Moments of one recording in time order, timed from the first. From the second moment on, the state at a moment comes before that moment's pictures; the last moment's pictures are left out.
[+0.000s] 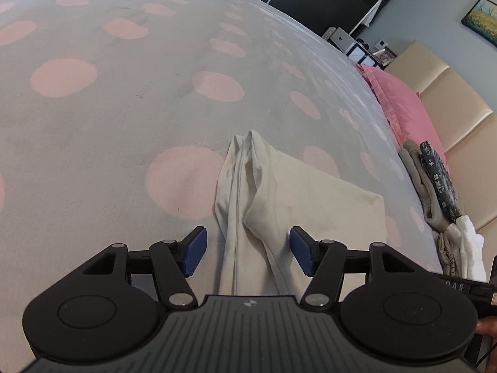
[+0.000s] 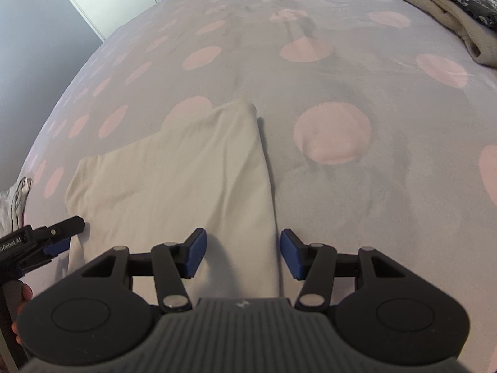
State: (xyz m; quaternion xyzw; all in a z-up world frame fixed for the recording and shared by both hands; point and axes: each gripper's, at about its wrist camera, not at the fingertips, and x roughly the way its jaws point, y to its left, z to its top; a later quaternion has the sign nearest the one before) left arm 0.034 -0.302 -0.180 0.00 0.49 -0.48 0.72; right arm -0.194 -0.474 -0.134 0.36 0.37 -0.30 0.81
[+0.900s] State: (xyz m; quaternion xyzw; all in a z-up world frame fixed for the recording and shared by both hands) left arm 0.023 -0.311 -0.170 0.01 0.41 -0.53 0.74; right arm -0.173 -0.478 -0.132 0.33 0.31 -0.28 0.84
